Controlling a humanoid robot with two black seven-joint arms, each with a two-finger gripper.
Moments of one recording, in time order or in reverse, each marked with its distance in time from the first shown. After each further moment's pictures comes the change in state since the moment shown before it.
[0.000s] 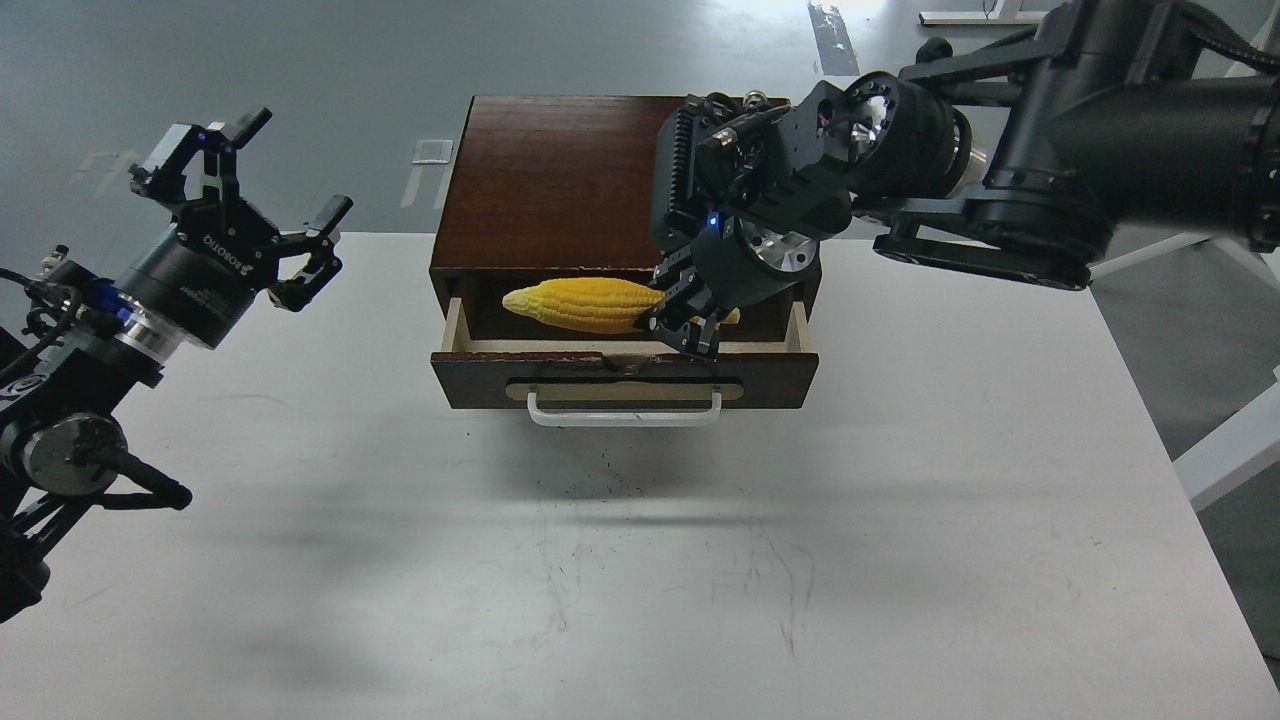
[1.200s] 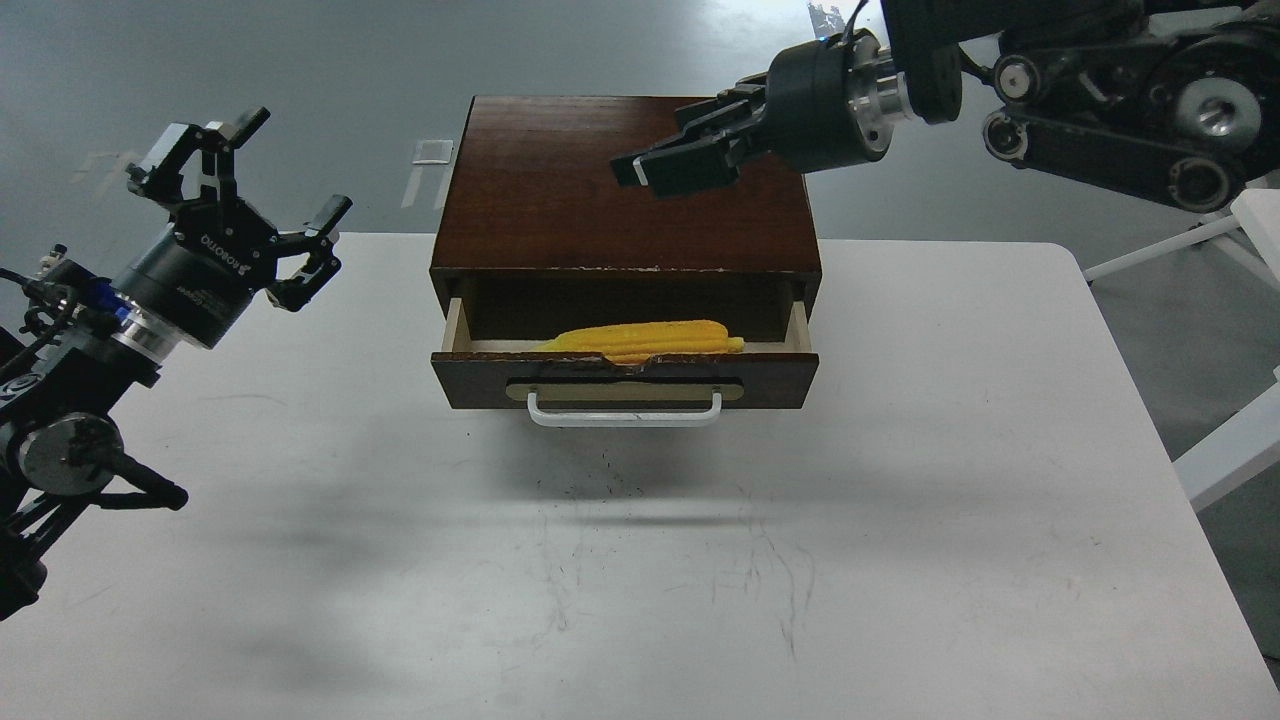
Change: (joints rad) left arm 0.000 0.002 0.000 0.000 0.000 -0.016 0.000; right arm -0.021 -0.291 0.127 0.022 0.746 0.000 0.000
